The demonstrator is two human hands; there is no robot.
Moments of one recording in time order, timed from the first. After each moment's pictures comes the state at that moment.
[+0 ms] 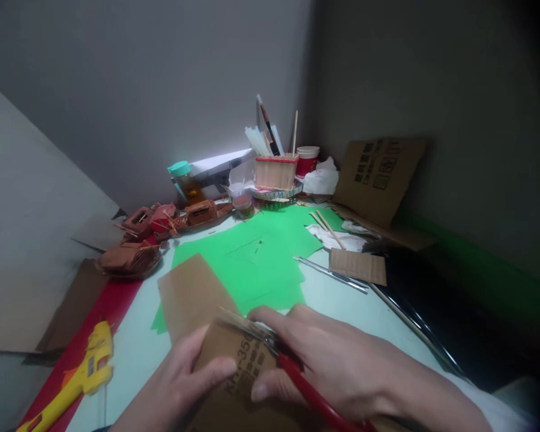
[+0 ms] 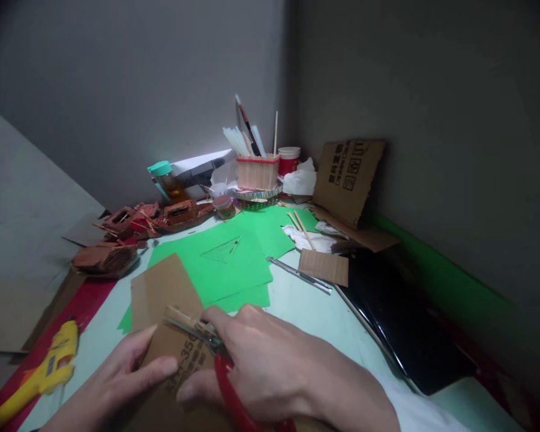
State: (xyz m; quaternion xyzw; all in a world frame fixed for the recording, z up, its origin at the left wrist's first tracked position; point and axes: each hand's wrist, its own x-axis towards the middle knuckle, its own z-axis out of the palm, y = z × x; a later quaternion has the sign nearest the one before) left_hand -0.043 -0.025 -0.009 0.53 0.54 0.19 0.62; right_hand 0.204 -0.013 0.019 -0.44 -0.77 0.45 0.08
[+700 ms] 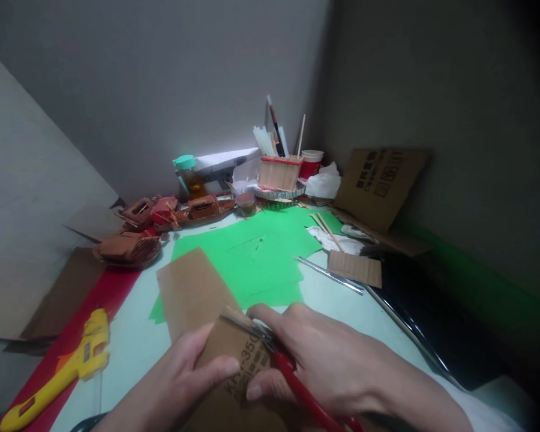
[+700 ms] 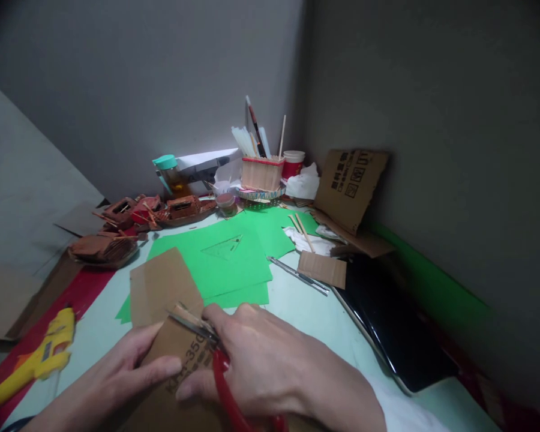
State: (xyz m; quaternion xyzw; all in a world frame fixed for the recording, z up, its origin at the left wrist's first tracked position) left_hand -0.039 -0.023 0.000 0.58 0.50 0.15 0.63; right_hand 0.195 -0.016 0.021 -0.45 -0.78 0.44 0.07
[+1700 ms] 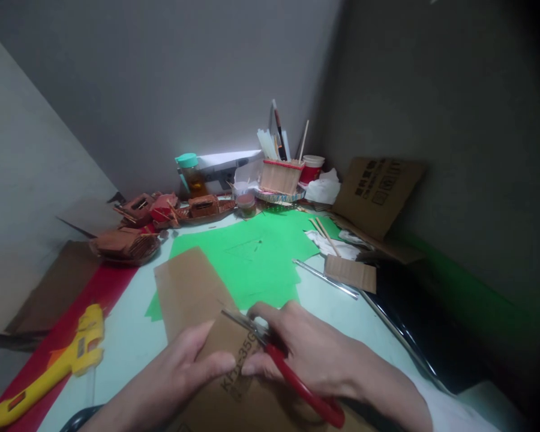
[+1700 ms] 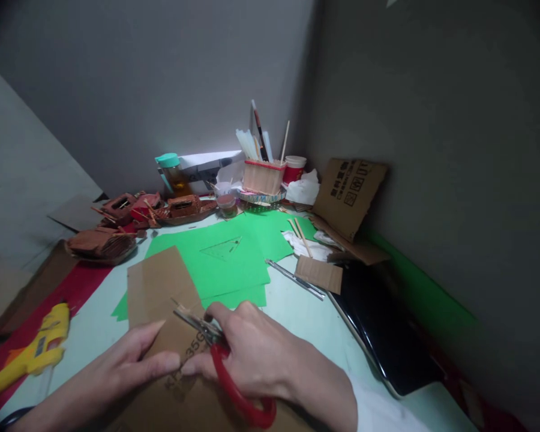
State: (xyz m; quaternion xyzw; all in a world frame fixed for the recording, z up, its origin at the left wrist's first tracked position) left_hand -0.042 -0.023 -0.005 0.58 0.49 0.18 0.63; right_hand 0.190 -0.012 -0.001 -0.44 -0.78 0.43 0.12
